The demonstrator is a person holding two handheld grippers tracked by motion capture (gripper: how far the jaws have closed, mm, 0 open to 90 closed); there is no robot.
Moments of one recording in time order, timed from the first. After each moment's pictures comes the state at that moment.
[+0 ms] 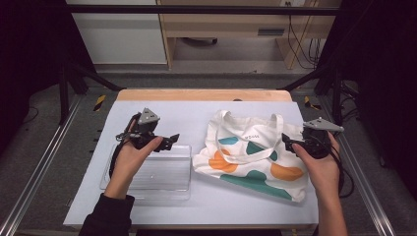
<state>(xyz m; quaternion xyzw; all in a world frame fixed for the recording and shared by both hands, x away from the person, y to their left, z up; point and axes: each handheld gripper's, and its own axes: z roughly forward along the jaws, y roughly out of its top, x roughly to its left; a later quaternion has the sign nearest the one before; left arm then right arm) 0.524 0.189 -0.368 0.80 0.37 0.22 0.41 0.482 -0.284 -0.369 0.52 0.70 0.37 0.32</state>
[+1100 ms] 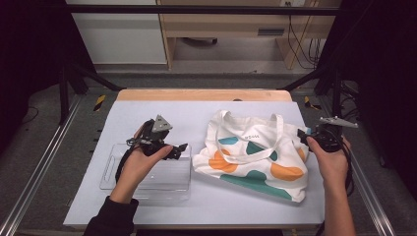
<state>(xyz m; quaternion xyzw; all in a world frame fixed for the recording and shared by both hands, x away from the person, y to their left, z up) 0.510 0.162 -0.376 0.83 0.33 0.21 0.39 0.514 -0.339 -0.398 0.59 0.65 0.36 0.30</state>
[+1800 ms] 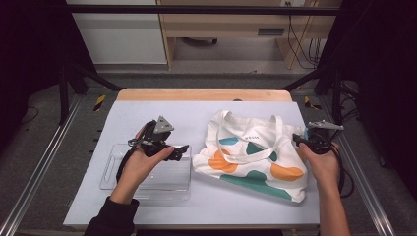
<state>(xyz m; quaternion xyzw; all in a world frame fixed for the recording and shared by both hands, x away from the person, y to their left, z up) 0.508 0.159 -0.377 0.84 0.33 0.21 0.38 0.525 -0.328 -0.426 0.58 0.69 0.35 0.28</state>
